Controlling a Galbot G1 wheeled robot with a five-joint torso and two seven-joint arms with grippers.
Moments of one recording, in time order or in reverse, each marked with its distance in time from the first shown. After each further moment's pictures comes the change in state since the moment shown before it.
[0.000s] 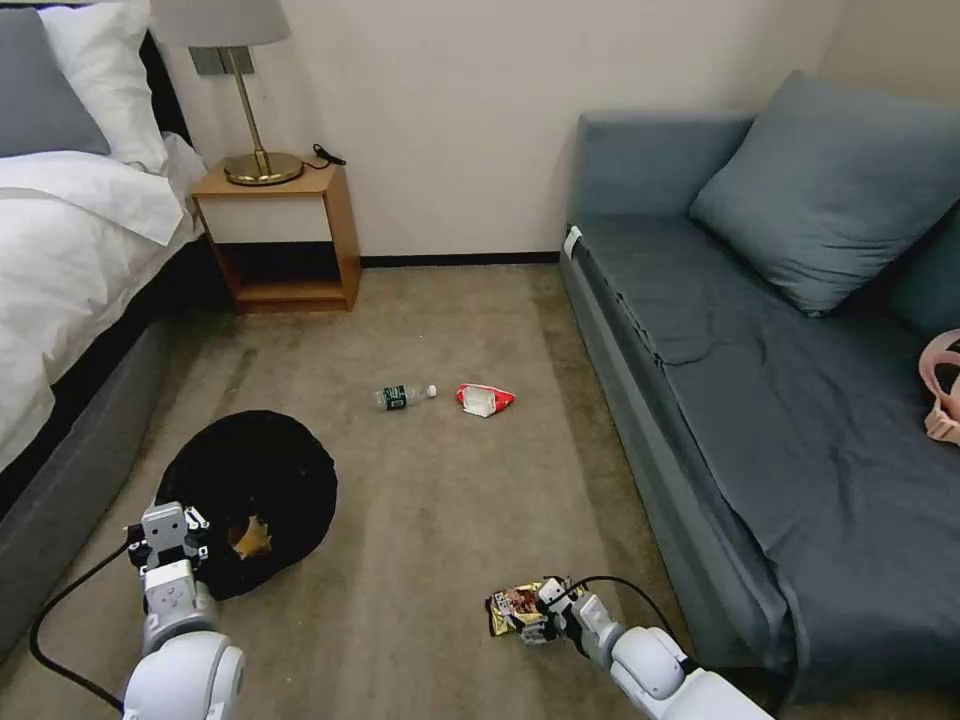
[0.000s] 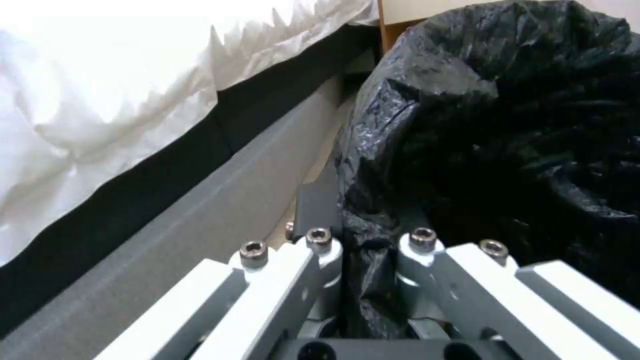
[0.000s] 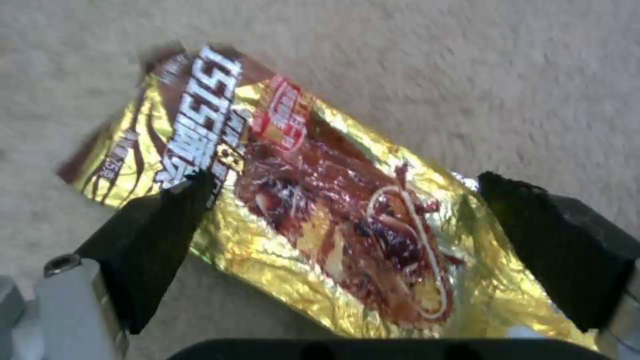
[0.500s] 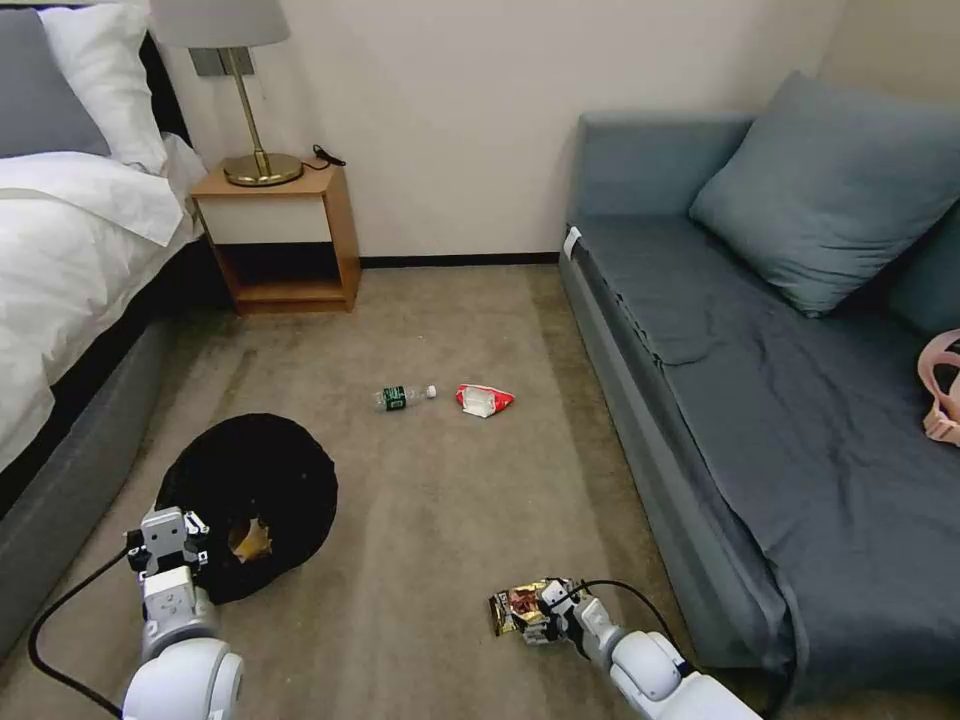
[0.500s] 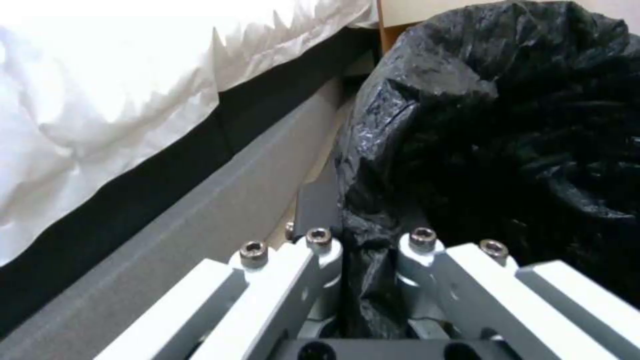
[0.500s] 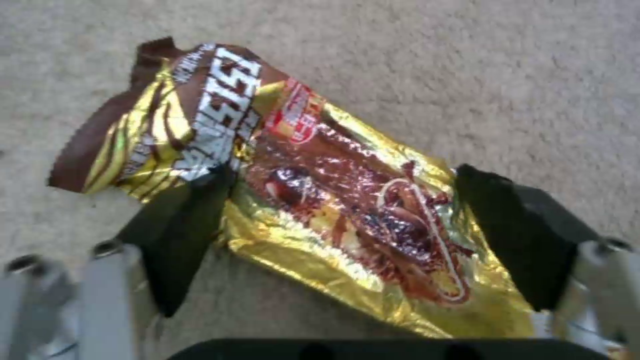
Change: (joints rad) left arm 0.016 -0.001 -0.003 -0.002 0.001 -0.018 0.001; right arm -0.011 0.022 0.021 -0.029 -0.025 0.019 -0.011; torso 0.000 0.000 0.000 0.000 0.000
